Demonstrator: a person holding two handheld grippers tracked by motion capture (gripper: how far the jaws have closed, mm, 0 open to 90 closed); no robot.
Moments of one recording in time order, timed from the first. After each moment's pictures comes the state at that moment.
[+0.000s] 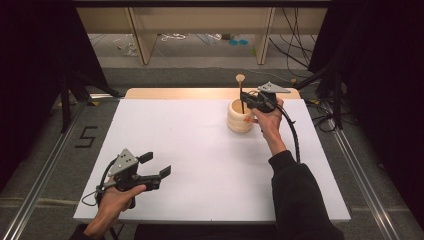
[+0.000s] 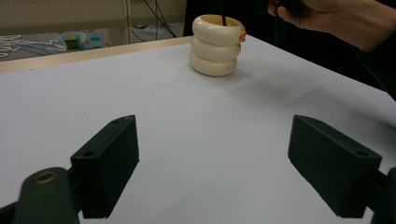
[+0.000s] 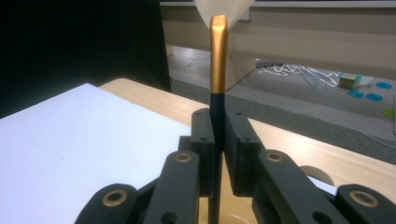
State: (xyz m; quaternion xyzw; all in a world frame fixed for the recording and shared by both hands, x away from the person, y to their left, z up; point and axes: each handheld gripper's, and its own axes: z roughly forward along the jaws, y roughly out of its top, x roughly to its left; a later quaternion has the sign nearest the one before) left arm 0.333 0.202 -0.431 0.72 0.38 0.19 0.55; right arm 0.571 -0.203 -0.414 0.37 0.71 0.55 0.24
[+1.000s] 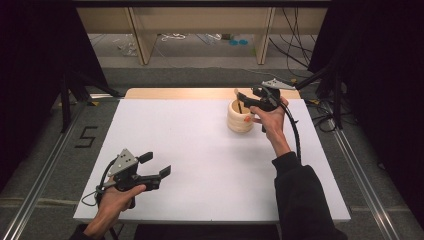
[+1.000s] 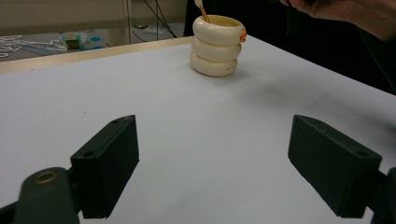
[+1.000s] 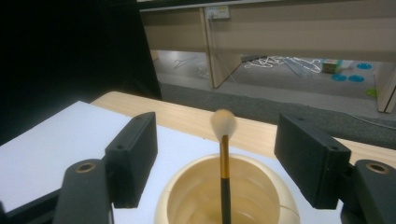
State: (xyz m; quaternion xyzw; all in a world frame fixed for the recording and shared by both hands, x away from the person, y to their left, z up) left arm 0.332 0.202 -0.431 0.72 0.39 0.19 0.55; right arm 0.557 -0.203 -0.391 0.44 0.68 0.54 0.23
